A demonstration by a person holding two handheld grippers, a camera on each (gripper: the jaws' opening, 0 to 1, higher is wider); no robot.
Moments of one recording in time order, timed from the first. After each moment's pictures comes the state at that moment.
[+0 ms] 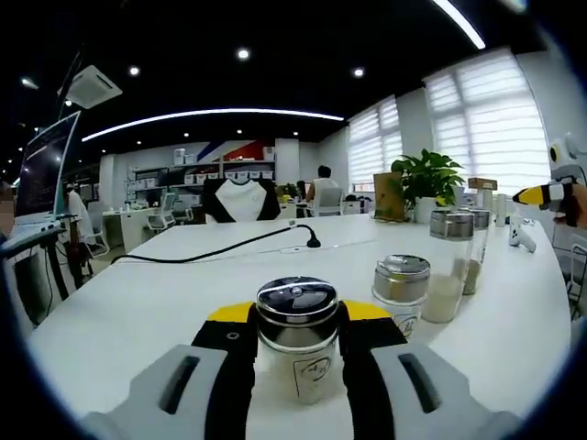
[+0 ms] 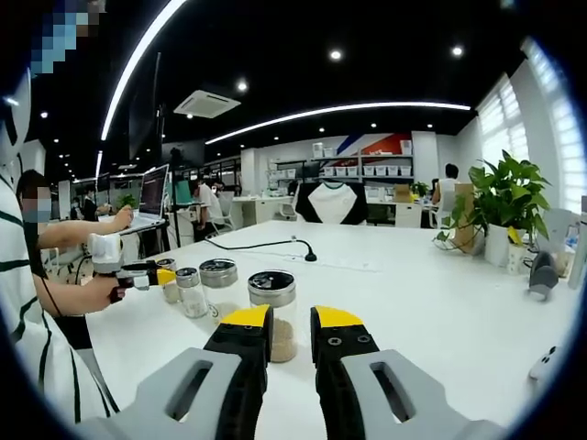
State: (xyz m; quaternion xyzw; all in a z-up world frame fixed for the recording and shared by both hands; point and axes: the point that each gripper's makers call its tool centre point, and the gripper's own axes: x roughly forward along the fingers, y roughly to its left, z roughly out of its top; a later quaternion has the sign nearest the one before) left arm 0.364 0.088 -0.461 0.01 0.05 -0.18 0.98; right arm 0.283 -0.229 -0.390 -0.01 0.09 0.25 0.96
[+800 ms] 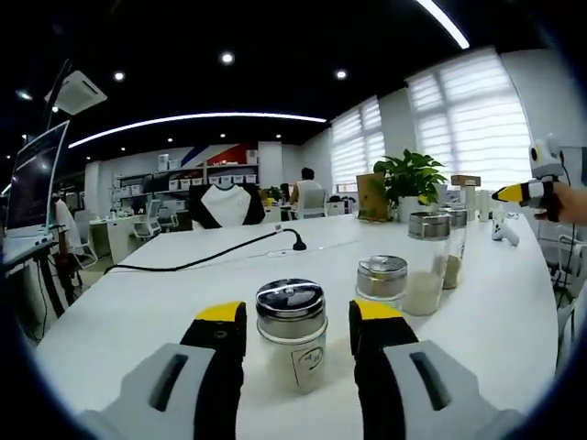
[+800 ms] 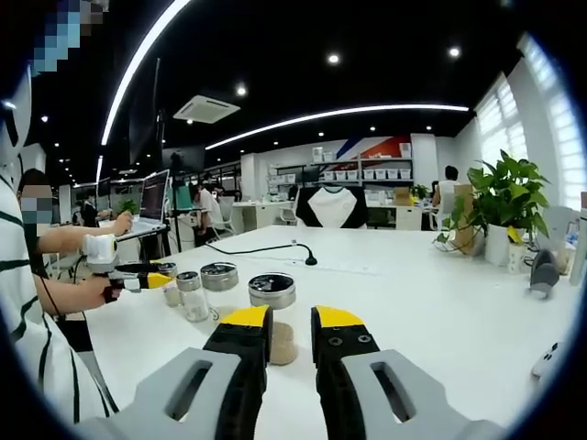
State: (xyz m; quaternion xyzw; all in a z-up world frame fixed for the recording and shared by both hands) left arm 0.344 0.091 -0.447 0.03 0.04 -0.23 0.97; right arm 0.281 -0.232 -0.386 0.00 0.07 0.25 0.97
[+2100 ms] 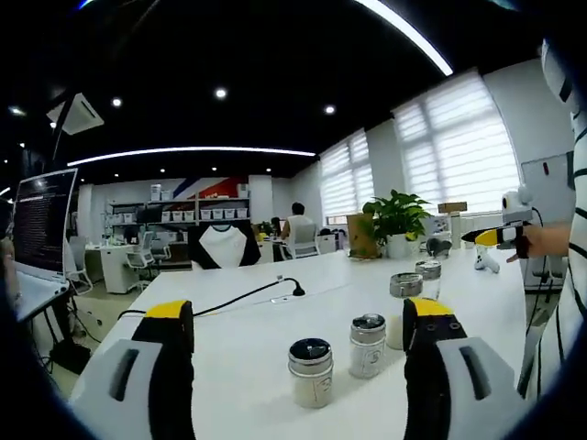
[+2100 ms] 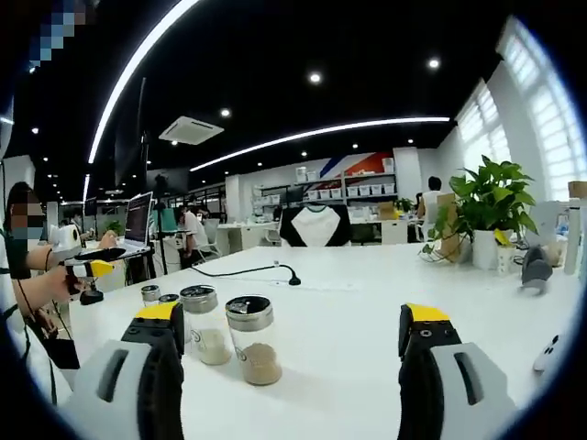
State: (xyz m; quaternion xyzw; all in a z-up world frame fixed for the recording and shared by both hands) left arm 0.306 0.125 -0.371 0.02 -0.04 -0.25 0.97; right arm 0.295 -0.247 -0.375 0.02 0.03 0.21 0.98
